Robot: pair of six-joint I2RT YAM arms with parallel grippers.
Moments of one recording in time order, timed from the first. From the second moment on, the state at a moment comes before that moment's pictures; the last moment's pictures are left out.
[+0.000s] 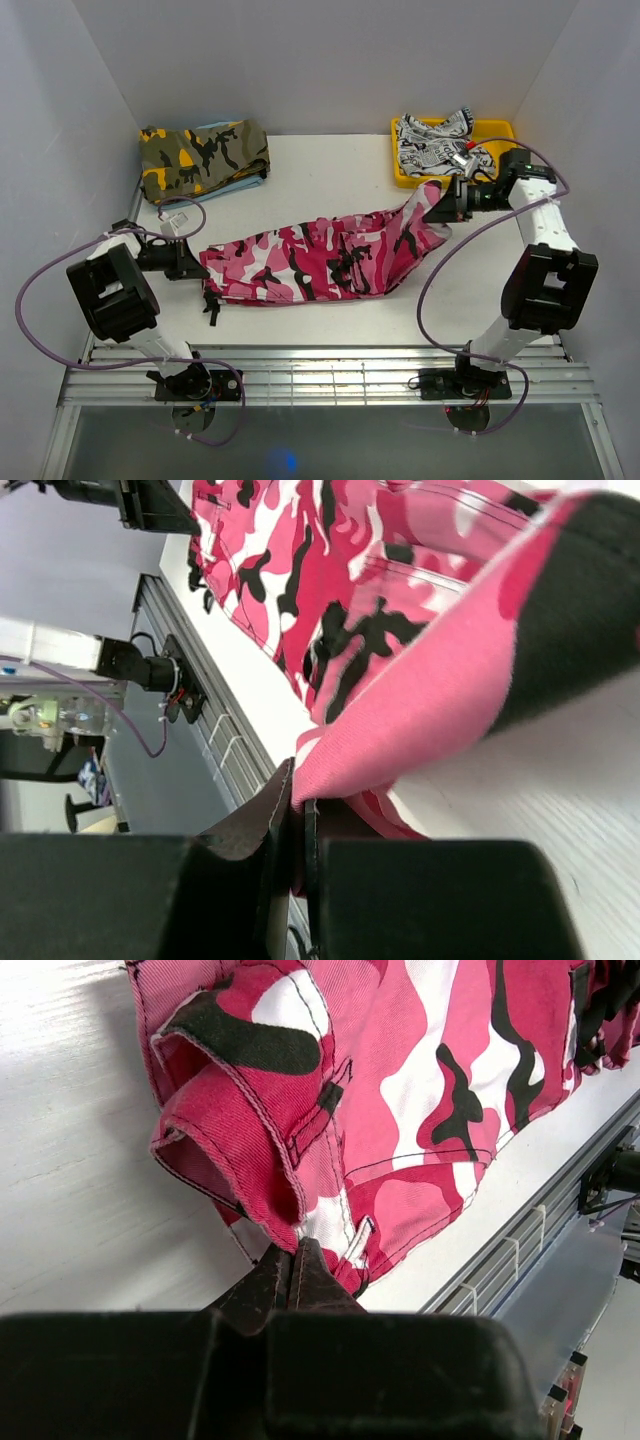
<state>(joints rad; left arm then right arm) 0.49 1.67 0.96 -0.86 0.87 0.59 -0.20 1.66 1.43 -1.14 -1.14 -0.43</state>
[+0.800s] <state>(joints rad) 0.48 1.73 0.96 -0.85 0.88 0.52 0.62 1.92 1.58 -0.43 -0.88 0.26</state>
